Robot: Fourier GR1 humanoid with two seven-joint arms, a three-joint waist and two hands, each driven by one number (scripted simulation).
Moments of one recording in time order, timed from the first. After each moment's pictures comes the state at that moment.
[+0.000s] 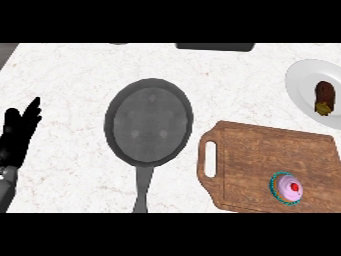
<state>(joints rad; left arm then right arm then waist) -0.17 0.54 -0.13 -1.27 0.16 0.24 0.21 0.16 -0.92 0.20 -2.32 0.24 -0.03 1.14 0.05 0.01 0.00</state>
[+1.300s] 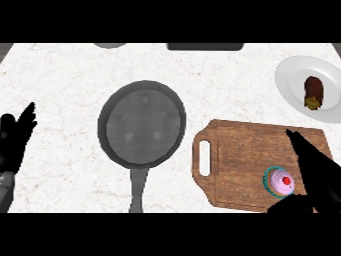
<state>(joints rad) -0.13 0.50 -0.07 -1.27 0.12 0.23 0.20 -0.08 -0.63 0.46 -2.01 0.46 0.09 1.17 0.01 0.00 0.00</state>
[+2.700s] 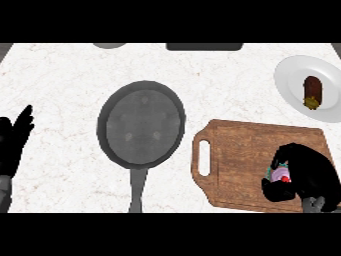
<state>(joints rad) -0.10 0.46 0.01 -1.32 0.05 0.17 0.23 -0.07 -0.48 0.41 -1.83 0.71 0.20 1.03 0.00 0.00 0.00</state>
